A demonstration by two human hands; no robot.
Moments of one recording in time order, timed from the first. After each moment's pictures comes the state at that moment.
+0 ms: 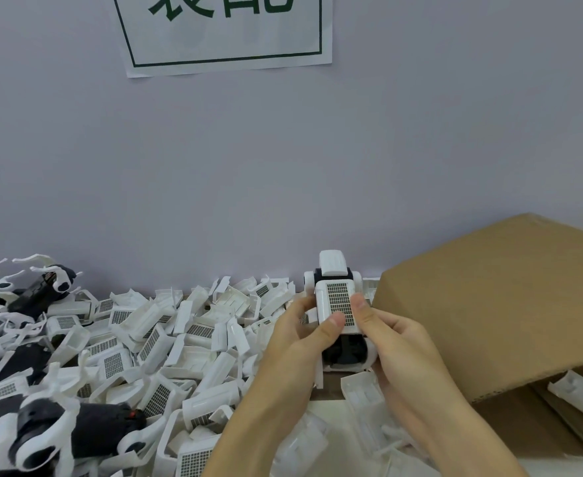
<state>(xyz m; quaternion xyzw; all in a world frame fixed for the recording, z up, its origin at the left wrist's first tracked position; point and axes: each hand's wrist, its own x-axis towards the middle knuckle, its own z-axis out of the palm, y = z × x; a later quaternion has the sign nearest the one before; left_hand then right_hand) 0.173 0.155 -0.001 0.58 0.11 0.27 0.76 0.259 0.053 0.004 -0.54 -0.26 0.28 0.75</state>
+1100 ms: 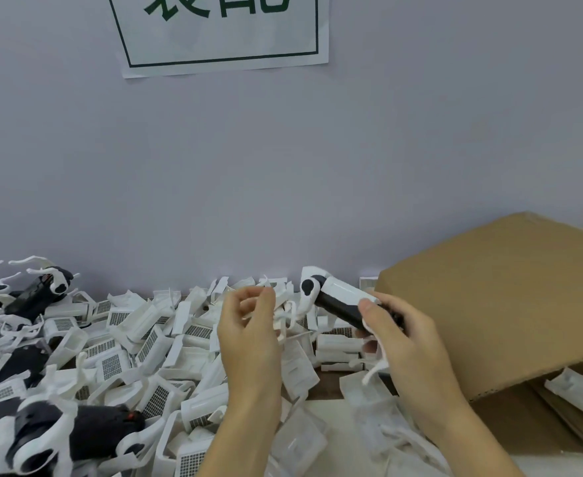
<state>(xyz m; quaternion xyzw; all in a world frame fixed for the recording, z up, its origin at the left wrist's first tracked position) 0.167 0.166 0.011 0.50 0.32 0.51 0.63 0.266 0.046 -0.001 -0.61 -0.31 0.11 0.72</state>
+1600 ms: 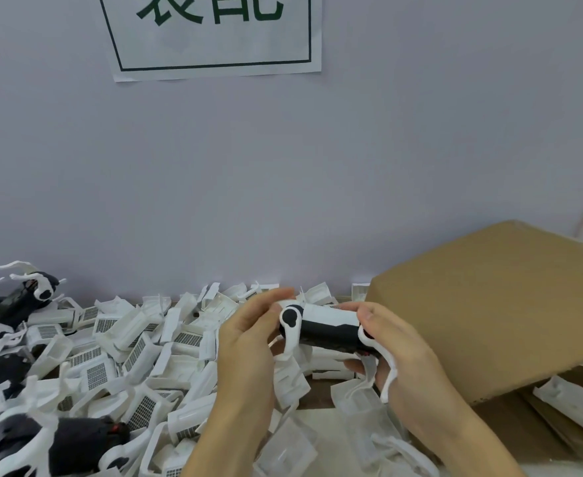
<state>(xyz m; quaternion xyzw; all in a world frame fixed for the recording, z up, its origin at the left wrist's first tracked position) 0.167 0.167 0.010 0.54 0.23 0.43 0.69 0.275 0.038 -0.001 -0.56 -0.33 0.26 0.71</state>
